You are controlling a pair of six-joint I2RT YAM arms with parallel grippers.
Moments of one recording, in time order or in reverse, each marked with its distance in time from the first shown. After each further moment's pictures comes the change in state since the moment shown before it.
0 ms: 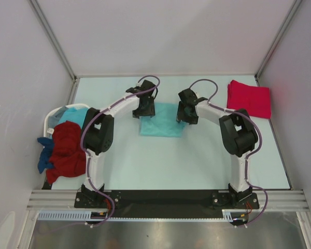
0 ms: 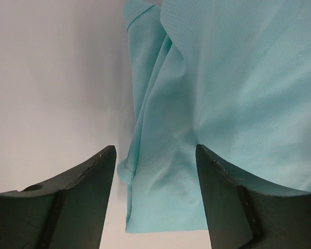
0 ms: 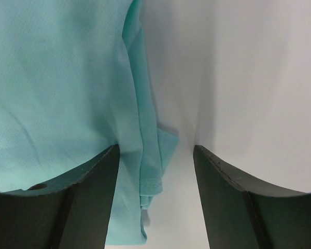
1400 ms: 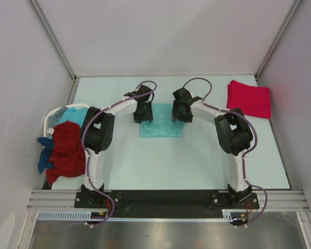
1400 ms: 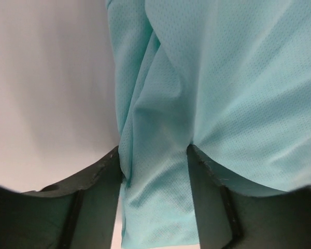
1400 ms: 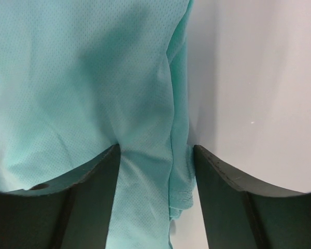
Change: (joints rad) left arm 0.033 0.014 -0.112 0.105 0.130 -0.003; right arm 0.048 0.057 0.075 0.016 -0.010 -0.002
